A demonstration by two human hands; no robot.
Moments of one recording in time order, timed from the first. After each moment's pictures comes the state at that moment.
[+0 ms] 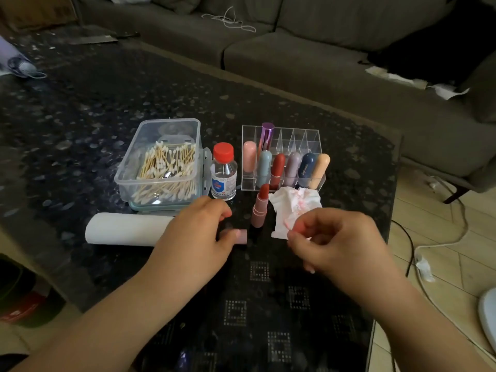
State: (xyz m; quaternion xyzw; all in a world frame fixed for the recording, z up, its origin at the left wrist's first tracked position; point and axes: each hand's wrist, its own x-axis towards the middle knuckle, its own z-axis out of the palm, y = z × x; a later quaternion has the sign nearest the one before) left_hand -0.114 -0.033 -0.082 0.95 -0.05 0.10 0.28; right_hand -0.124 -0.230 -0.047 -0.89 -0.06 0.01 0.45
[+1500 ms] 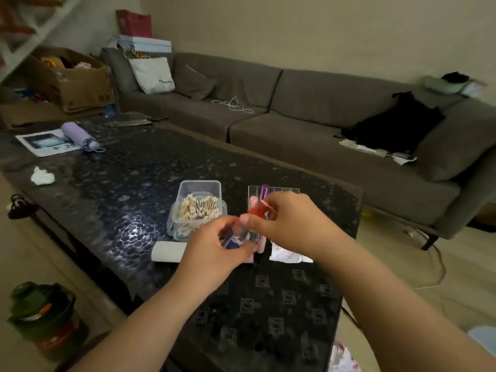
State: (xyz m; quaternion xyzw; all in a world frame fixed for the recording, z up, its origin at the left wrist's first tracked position) left_hand -0.190 -0.029 0.002 0.80 -0.04 0.12 0.58; right_hand -0.163 -0.167 0.074 -0.96 -0.14 0.02 0.24
